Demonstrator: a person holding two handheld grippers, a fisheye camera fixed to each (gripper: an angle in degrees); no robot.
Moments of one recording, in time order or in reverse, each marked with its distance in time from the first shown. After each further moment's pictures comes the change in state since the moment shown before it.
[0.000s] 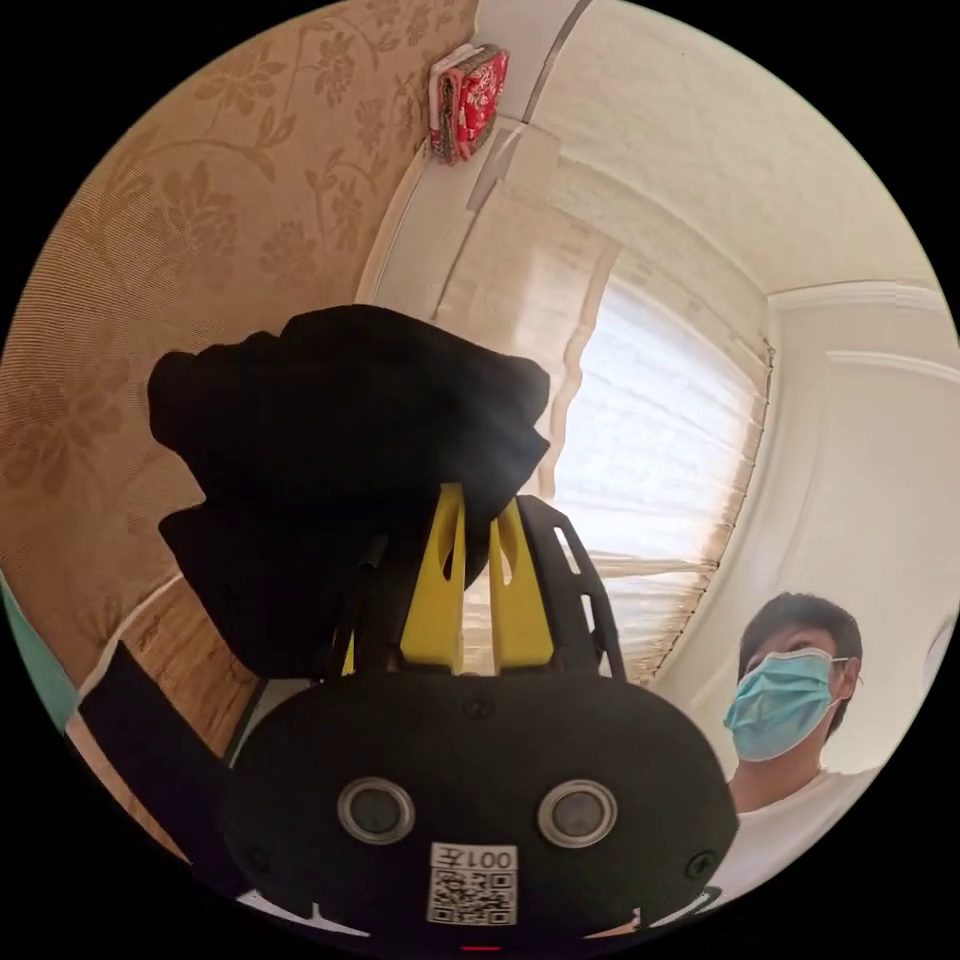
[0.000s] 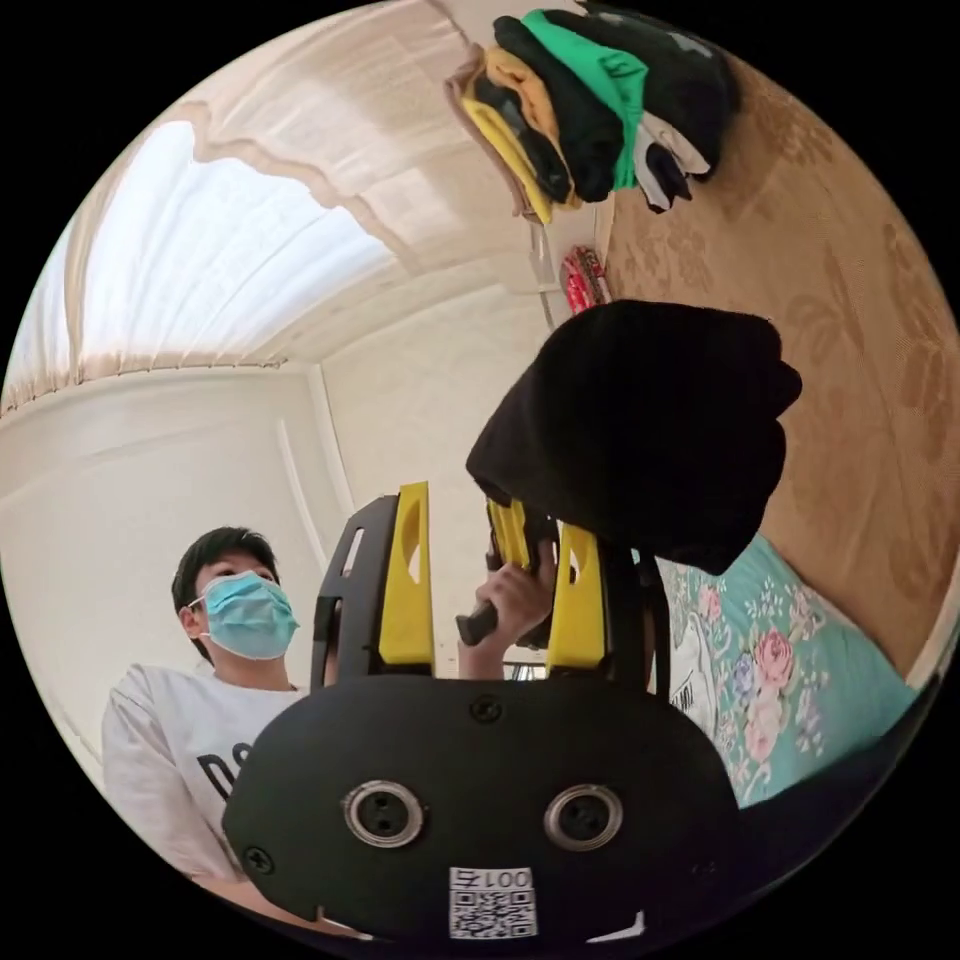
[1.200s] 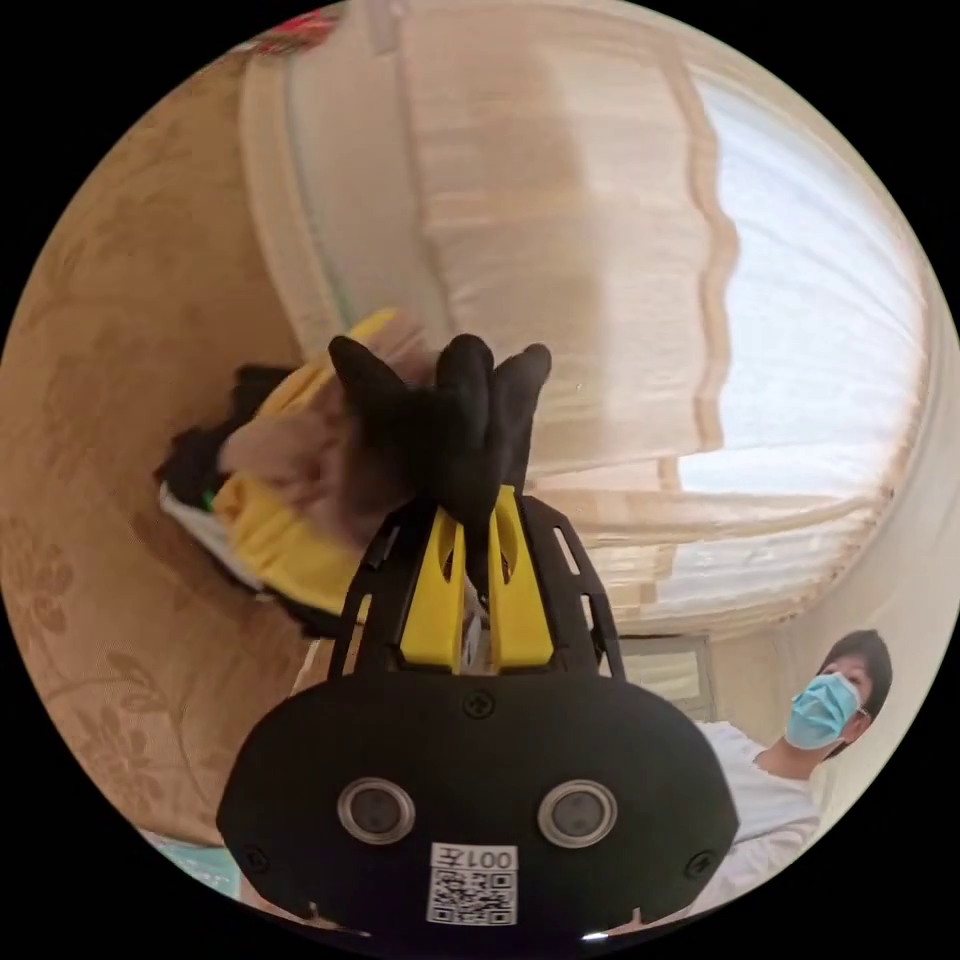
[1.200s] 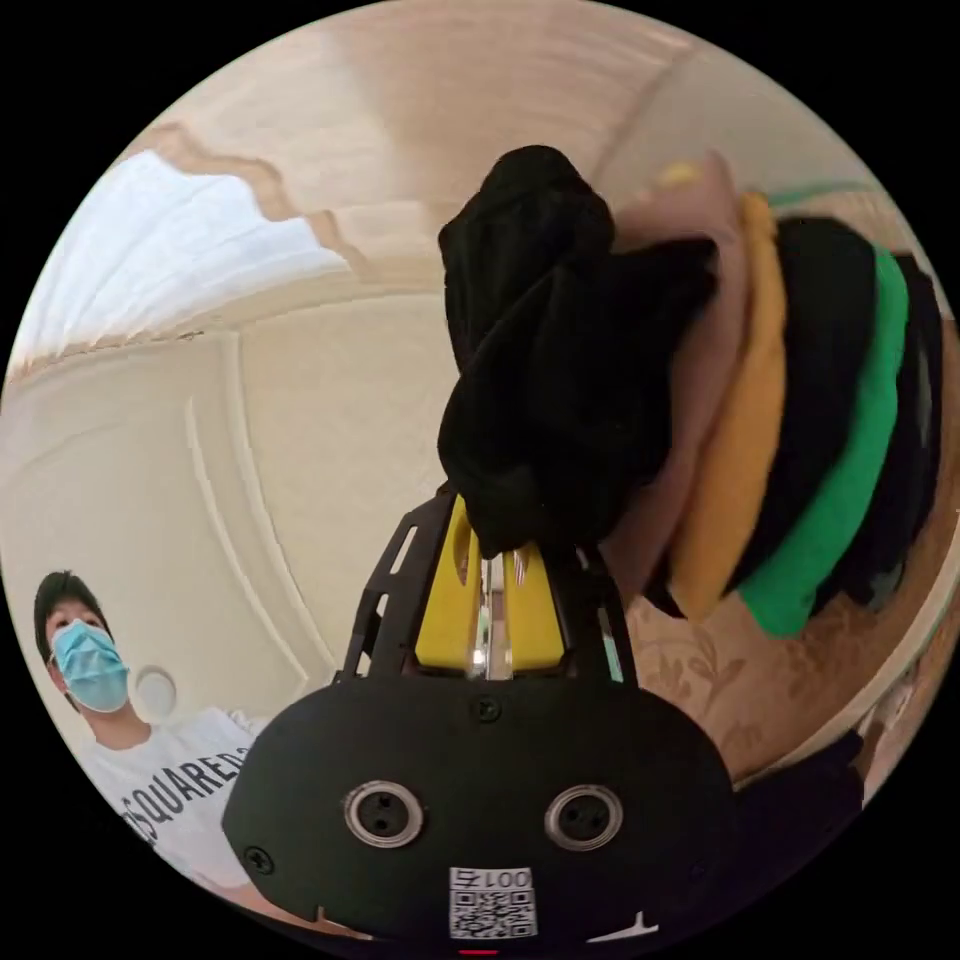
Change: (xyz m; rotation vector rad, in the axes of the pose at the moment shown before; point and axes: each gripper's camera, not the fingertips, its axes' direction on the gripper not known) left arm 0.165 -0.223 0.479 -0.422 -0.476 0.212; right arm -0.156 -0.486 -0.051 -0.185 0.349 -0.109
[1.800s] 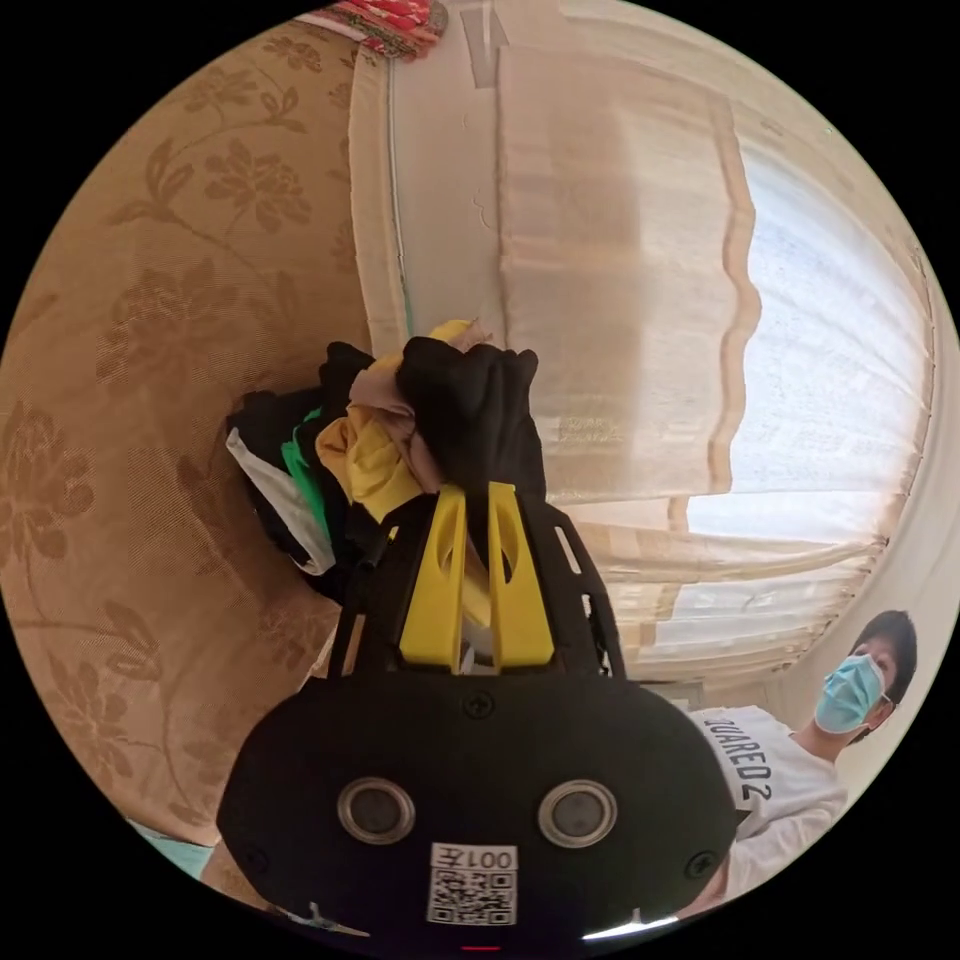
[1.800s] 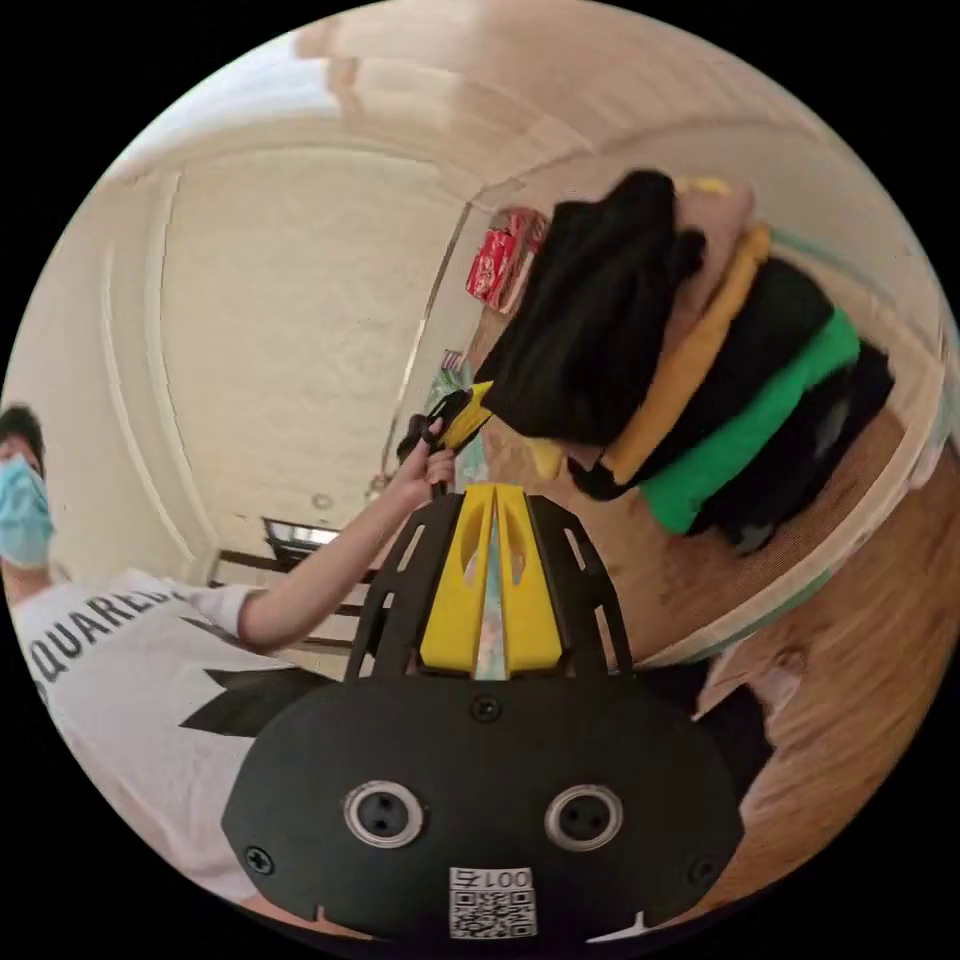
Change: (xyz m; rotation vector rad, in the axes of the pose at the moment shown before) left arm 0.040 0.084 0.024 0.139 -0.002 -0.104; right arm -0.174 0.062 -0.014 -0.304 0.412 -0.294
